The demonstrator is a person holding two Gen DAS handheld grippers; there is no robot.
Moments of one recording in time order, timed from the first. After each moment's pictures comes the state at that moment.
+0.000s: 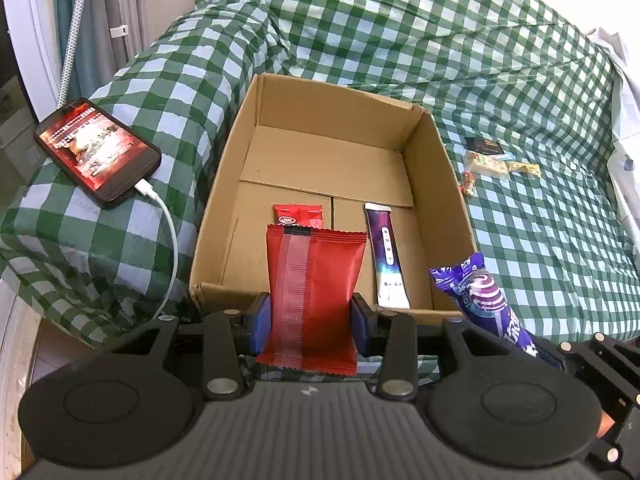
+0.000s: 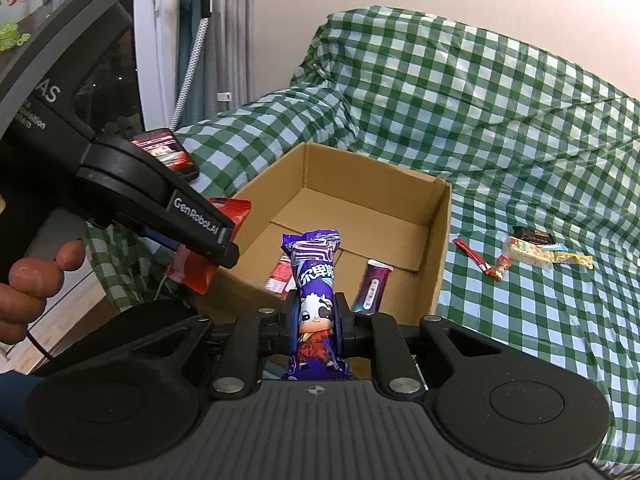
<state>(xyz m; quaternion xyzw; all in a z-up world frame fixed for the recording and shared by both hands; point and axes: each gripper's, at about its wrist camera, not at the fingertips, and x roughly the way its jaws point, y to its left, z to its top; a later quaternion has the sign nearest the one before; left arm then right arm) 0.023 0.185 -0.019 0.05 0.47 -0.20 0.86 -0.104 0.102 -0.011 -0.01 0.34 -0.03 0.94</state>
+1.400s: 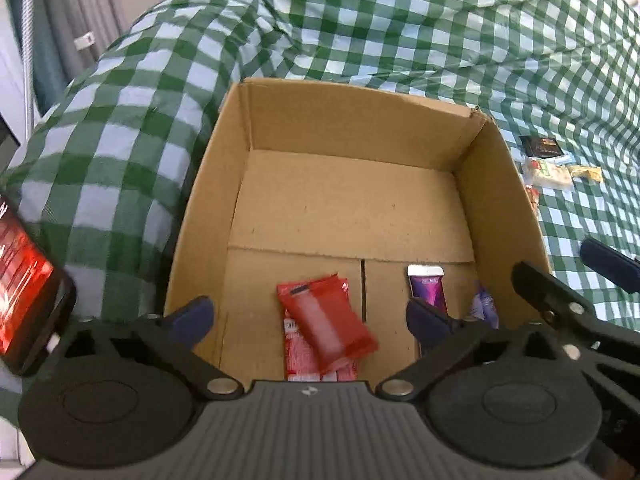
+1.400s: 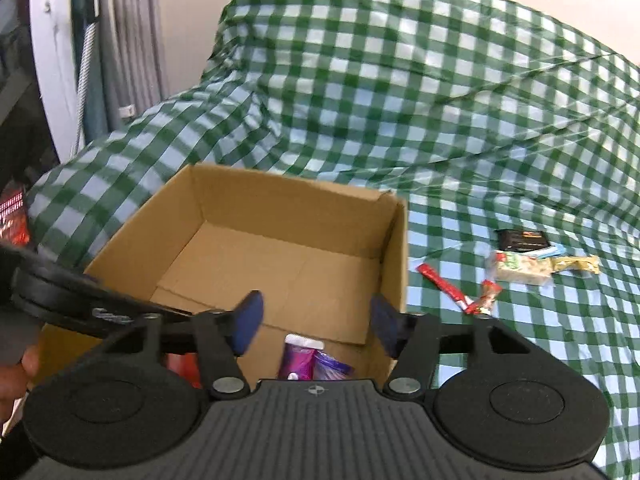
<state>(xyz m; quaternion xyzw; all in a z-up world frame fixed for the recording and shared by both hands) 0.158 0.112 -0.072 0.10 0.49 -0.17 0.85 0.051 0.002 -0.049 0.04 0.35 -0.11 0.93</state>
